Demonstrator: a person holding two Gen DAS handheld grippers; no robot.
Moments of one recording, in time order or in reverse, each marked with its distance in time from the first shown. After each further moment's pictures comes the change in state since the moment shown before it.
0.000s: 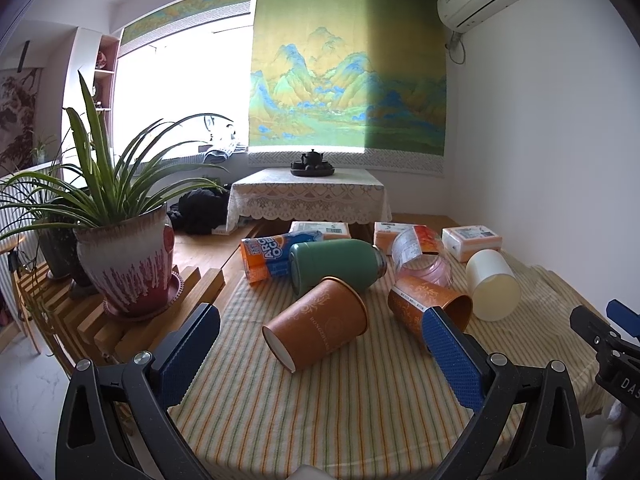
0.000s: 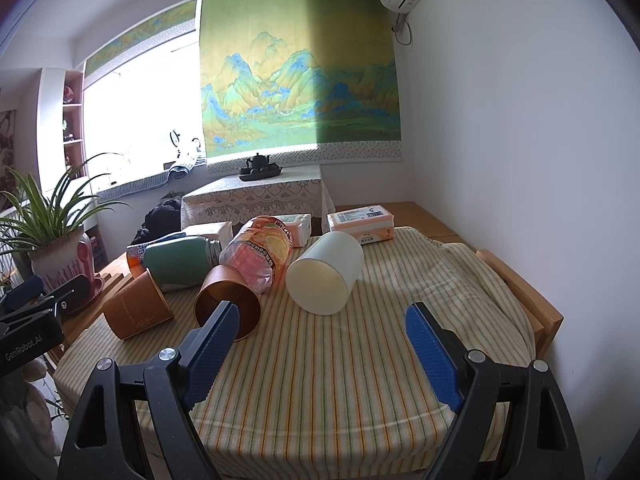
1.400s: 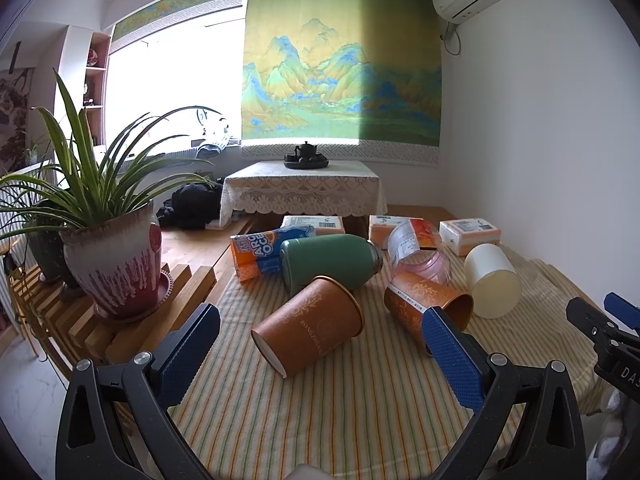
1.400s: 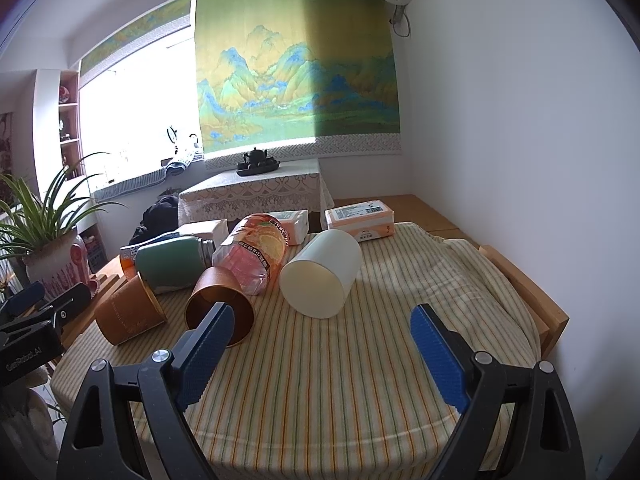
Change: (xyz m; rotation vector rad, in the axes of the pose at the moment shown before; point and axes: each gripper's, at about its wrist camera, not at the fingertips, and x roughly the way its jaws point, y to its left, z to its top) left arm 0.021 -0.001 0.006 0.016 0.036 -0.026; right arm 0.018 -0.003 0.010 0.014 0.033 -0.002
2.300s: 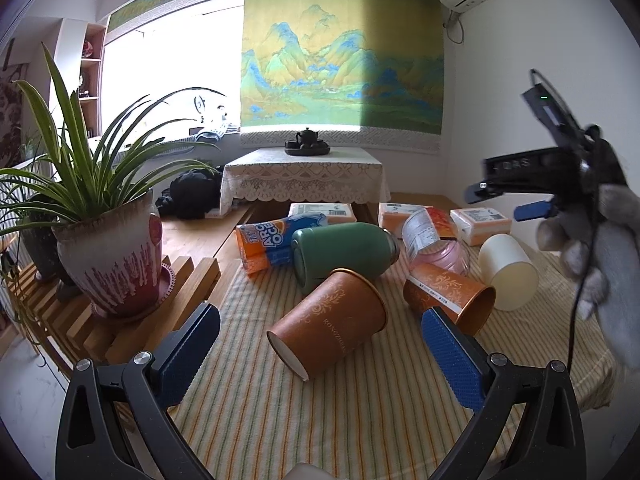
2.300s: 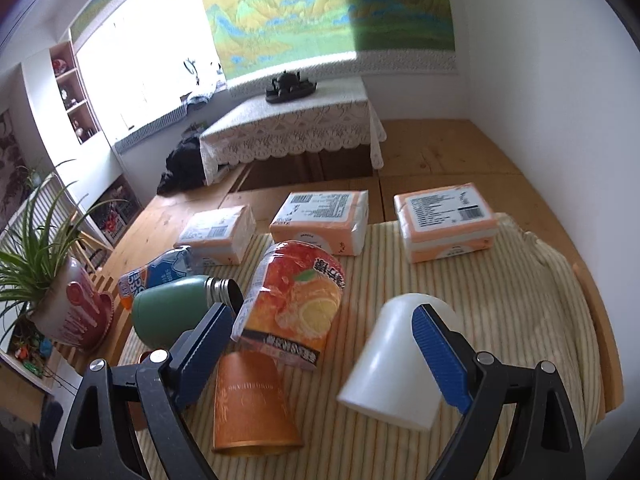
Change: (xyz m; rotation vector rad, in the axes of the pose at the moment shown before) left arm 0.023 0.023 0.001 0.001 0.050 -0.008; right arm 0.185 0.040 0.120 0.028 0.450 0.191
